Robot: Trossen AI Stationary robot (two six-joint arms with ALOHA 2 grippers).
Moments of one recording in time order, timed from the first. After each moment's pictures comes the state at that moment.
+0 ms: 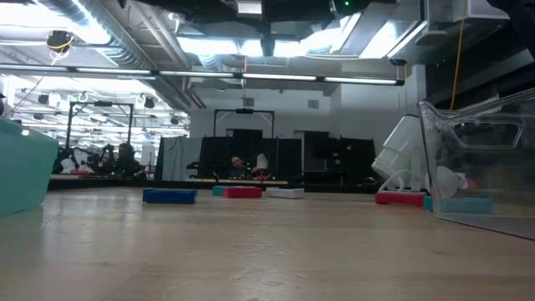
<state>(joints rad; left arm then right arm) 0.53 1.08 0.99 0.01 0.19 0.40 -0.38 1.89 1.77 0.02 -0.49 0.99</state>
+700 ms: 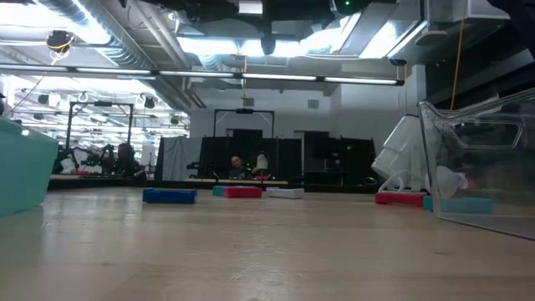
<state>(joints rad) 0.52 1.08 0.99 0.04 0.19 0.33 -0.39 1.88 1.77 0.02 -0.51 0.99</state>
